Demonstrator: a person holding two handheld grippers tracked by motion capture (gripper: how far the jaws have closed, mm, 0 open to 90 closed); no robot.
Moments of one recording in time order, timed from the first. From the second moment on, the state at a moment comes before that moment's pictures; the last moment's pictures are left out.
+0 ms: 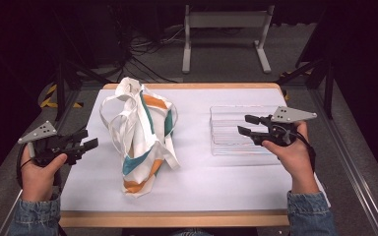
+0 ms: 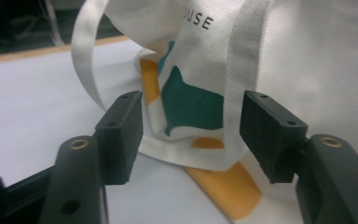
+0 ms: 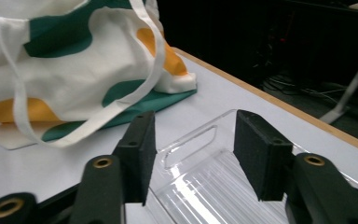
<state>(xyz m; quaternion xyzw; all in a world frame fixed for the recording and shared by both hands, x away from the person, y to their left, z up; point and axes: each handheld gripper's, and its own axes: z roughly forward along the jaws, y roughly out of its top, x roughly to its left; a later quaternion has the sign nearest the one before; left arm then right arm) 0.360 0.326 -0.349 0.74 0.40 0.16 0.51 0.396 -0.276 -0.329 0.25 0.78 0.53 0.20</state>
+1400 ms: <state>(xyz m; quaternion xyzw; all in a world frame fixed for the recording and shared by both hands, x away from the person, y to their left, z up) 0.387 0.257 -0.318 0.75 0.35 0.17 0.53 0.395 -0.245 -0.341 0.24 0.80 0.52 0.19</state>
